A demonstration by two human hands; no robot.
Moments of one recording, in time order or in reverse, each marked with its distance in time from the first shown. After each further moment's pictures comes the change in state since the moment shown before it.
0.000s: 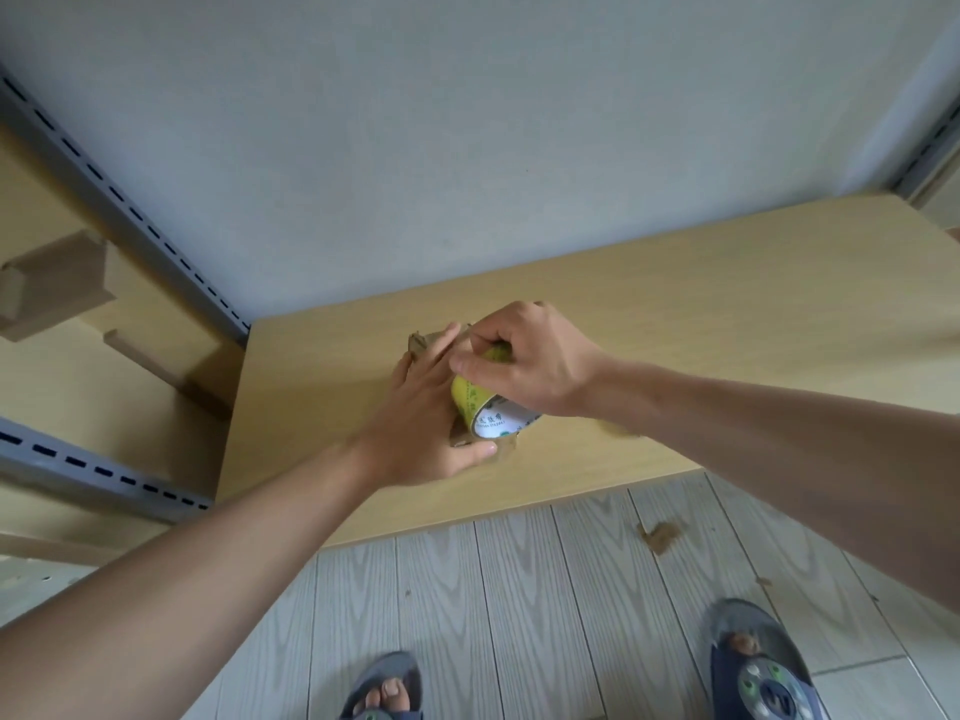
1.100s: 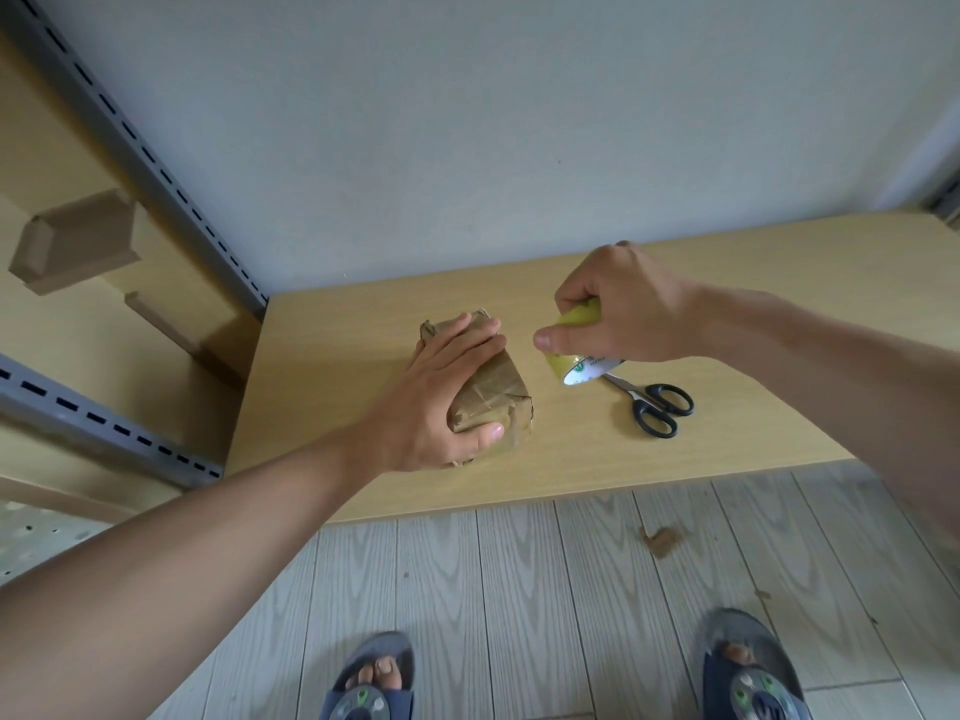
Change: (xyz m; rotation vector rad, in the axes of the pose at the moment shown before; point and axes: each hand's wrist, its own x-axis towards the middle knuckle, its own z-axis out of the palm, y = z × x) left_hand -0.012 -0.010 0.007 -0.256 0.162 -0.010; right_hand 0.000 0.001 -0.063 -0.284 -0.160 0.027
